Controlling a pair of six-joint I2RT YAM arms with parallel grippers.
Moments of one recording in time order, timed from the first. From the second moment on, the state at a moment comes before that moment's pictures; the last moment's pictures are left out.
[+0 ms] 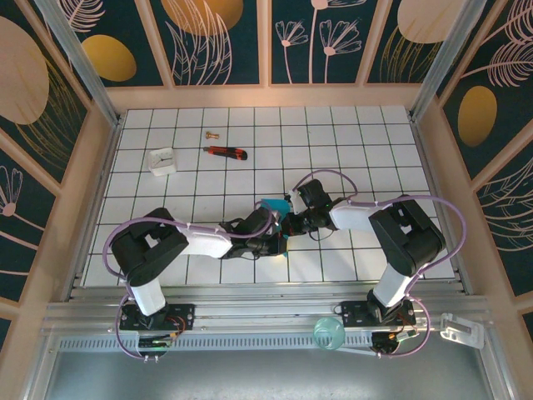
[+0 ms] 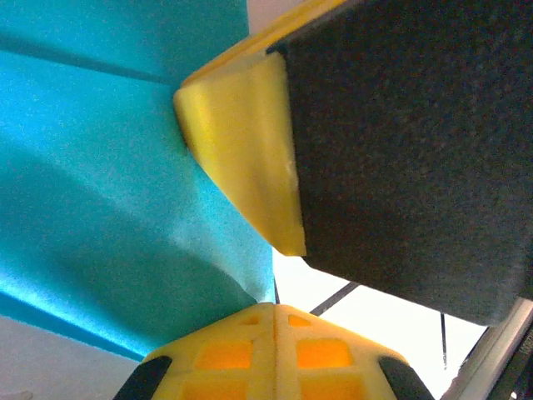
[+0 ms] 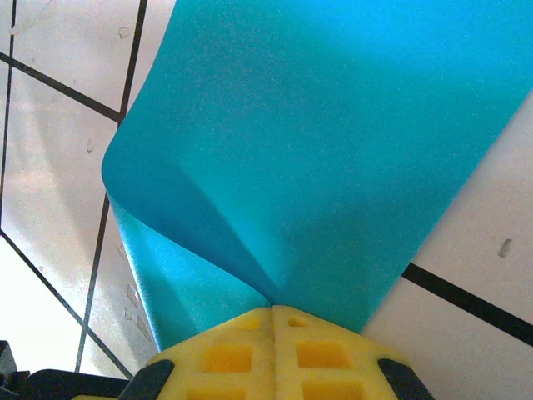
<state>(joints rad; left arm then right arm) -0.97 1.78 0.75 0.18 0.24 -0.95 0.61 1.70 0.76 -0.13 -0.44 0.37</state>
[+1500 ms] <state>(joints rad) -0.77 1.64 0.69 0.17 0.34 -0.96 0.61 1.70 0.76 -0.13 -0.44 0.37</state>
